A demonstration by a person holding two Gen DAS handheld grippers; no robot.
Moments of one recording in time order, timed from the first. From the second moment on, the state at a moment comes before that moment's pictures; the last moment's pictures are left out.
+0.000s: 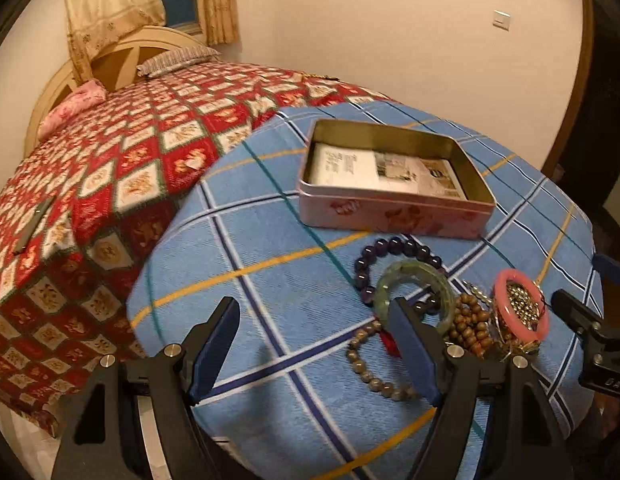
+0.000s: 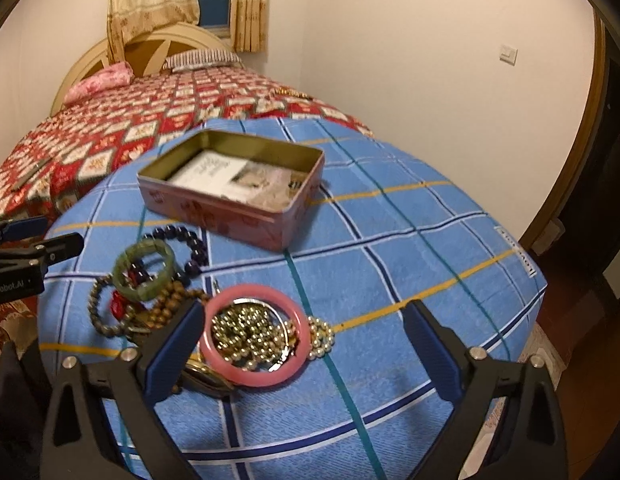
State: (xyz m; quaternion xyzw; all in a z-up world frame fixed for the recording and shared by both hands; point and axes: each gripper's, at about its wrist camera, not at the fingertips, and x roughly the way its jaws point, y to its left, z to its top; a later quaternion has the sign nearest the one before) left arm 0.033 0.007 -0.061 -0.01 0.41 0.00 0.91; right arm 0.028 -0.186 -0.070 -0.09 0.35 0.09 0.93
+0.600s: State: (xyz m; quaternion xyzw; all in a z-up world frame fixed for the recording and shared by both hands) left arm 0.063 -0.031 -0.089 0.01 0.44 -0.07 0.89; right arm 0.039 -0.198 -0.089 -0.07 0.38 0.09 0.92
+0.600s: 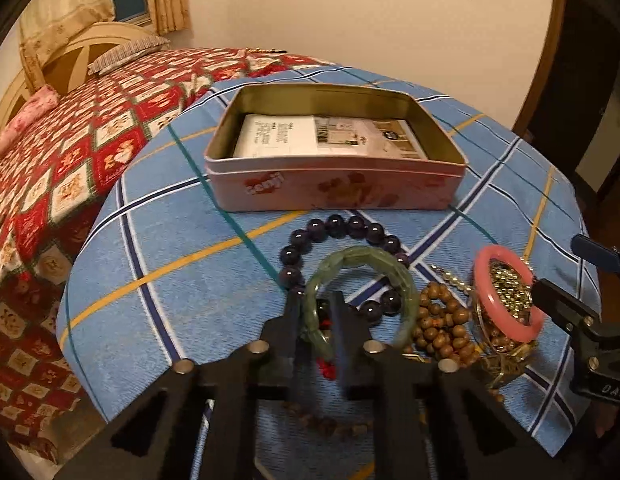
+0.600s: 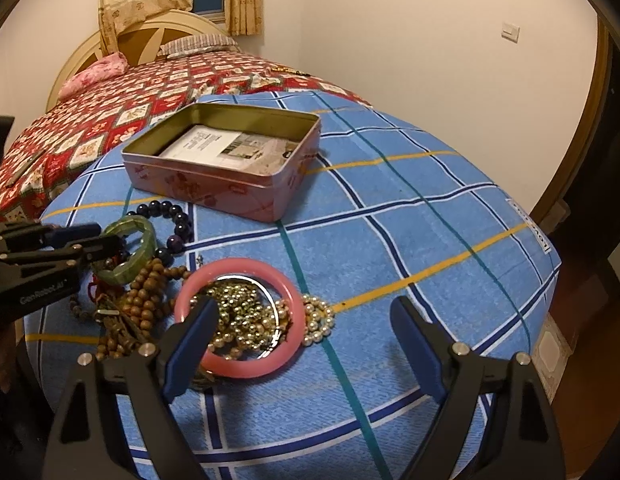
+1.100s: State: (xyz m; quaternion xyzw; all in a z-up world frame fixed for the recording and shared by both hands) left arm 0.048 -0.026 -0.054 0.02 0.38 -0.07 0.92; right arm 0.047 -0.207 -0.096 -0.06 0.40 0.09 0.91
